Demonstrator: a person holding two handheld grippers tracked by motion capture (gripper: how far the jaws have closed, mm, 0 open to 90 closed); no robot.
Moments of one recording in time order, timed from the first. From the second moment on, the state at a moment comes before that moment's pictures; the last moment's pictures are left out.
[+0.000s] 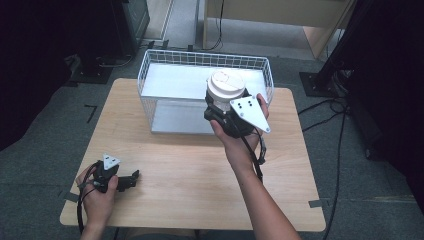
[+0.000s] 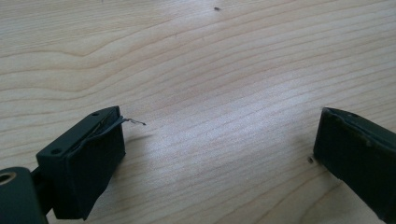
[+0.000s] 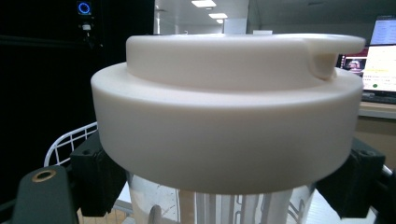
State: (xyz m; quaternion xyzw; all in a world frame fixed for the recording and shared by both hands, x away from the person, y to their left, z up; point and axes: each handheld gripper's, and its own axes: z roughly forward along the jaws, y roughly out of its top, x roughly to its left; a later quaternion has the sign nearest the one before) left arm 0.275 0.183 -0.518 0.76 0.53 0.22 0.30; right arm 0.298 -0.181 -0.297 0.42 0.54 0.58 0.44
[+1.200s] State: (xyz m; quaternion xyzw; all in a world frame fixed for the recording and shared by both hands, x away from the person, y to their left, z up) left arm 0.275 0.183 -0.518 0.76 0.53 0.22 0.30; right arm 0.378 -0.169 -0.269 0.46 0.52 0.56 0.45
